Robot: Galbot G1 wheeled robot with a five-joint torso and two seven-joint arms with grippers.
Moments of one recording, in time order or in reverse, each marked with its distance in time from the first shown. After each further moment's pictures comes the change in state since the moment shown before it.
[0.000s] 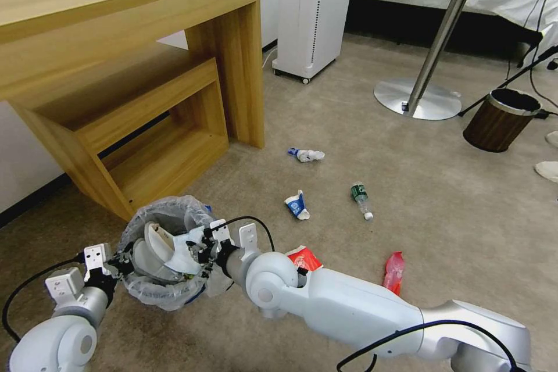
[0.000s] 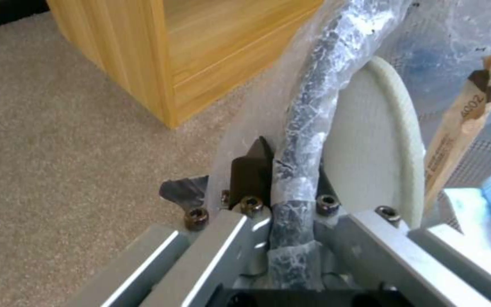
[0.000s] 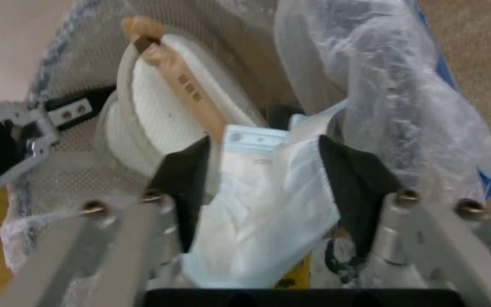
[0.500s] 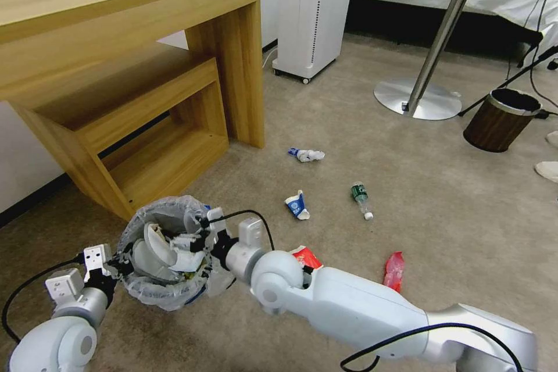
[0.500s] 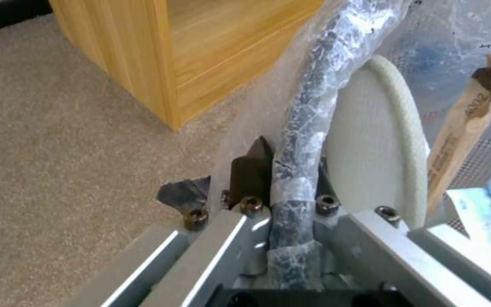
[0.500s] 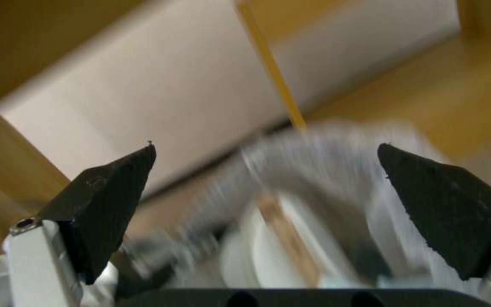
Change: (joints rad) left arm 0.001 0.003 -0.001 0.006 0.003 -0.007 0.002; right arm -0.031 -0.036 0.055 0.011 -0.142 0.265 -0.333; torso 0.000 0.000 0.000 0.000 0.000
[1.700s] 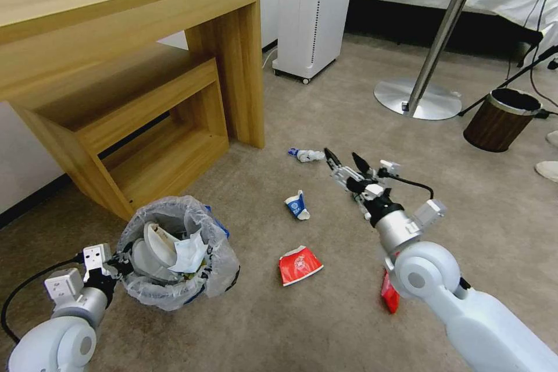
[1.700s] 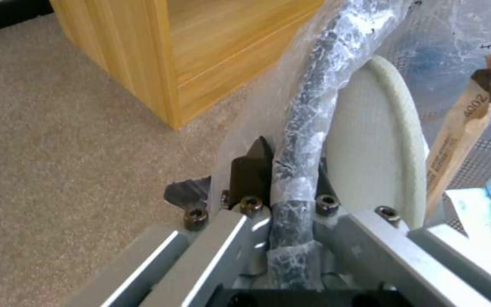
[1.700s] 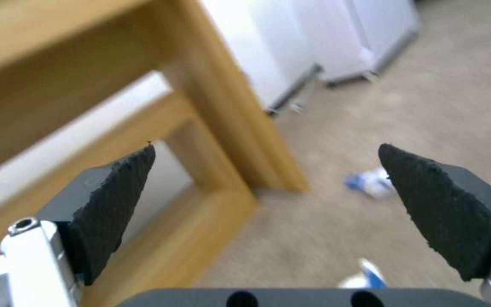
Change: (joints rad) left arm 0.001 -0.001 0.002 0.001 0.004 0.000 0.000; right arm -0.627 -0.322 0.886 0.274 -0.024 0.093 0.015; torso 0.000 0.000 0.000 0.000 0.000
